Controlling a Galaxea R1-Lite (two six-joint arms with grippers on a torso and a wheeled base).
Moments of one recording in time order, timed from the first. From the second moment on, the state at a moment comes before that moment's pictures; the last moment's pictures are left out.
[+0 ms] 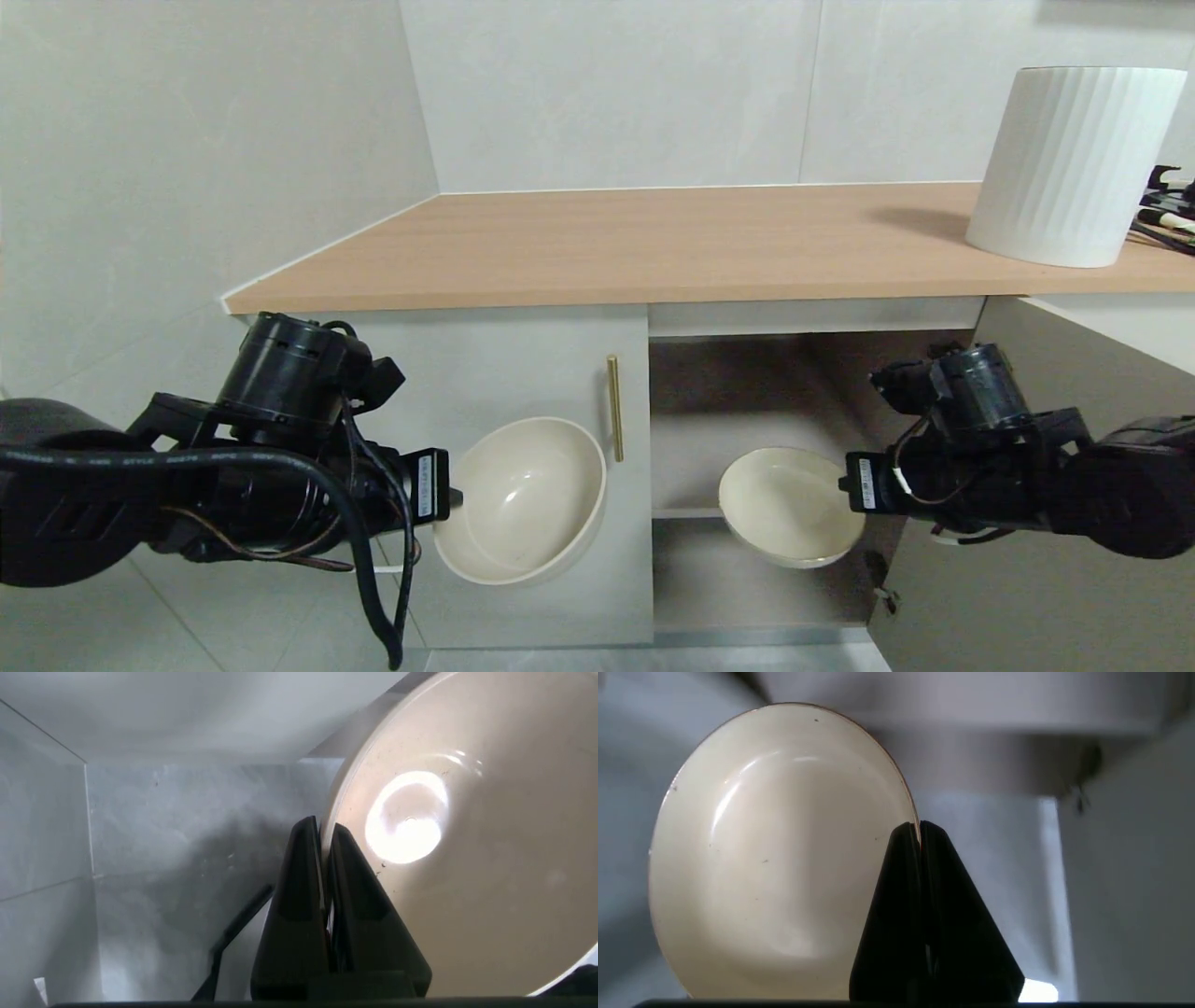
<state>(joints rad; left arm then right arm) -0.37 1.61 -0.86 0.07 -0.05 -0.48 0.40 1.83 -0.83 -0.27 -0.06 0.34</state>
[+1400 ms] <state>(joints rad) -0.51 1.71 -0.85 0.08 0.07 -0.49 0.31 2.51 -1.34 -0.38 -0.35 0.46</state>
